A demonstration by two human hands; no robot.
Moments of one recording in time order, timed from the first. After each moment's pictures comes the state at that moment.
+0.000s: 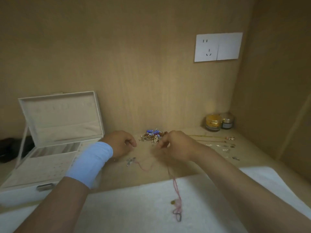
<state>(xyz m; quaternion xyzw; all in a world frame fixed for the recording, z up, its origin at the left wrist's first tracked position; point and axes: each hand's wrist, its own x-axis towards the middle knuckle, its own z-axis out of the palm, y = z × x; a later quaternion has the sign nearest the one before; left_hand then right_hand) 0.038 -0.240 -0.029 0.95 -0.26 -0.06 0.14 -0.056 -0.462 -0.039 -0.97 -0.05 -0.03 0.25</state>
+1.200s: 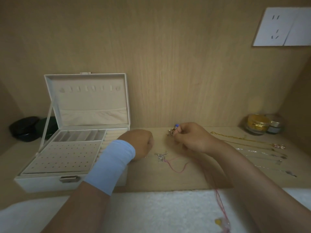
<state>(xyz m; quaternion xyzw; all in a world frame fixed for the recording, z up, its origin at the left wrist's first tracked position) 0.054 -0.210 -0.050 0.96 -0.26 -0.07 0.06 0.012 -0.414 -0.055 -0.91 0.02 -0.01 0.42</state>
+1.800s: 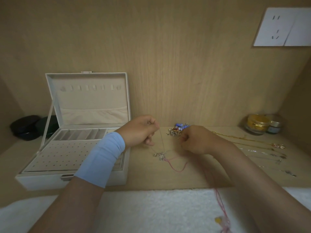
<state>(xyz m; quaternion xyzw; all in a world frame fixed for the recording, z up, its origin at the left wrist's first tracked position) 0.047 -0.210 -0.026 0.80 -0.20 -0.17 0.55 0.013 -0.425 -0.053 -0.99 0.02 0.04 0.16</state>
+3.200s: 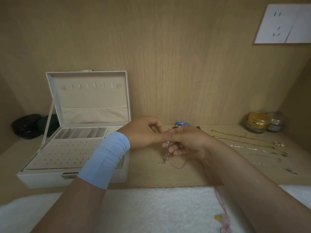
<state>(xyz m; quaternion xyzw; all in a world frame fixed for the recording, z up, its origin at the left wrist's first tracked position) 0.039 -0.212 -0.022 0.89 -0.27 -0.07 0.37 -0.002 -0.391 -0.046 -0.71 0.06 0.17 0.68</state>
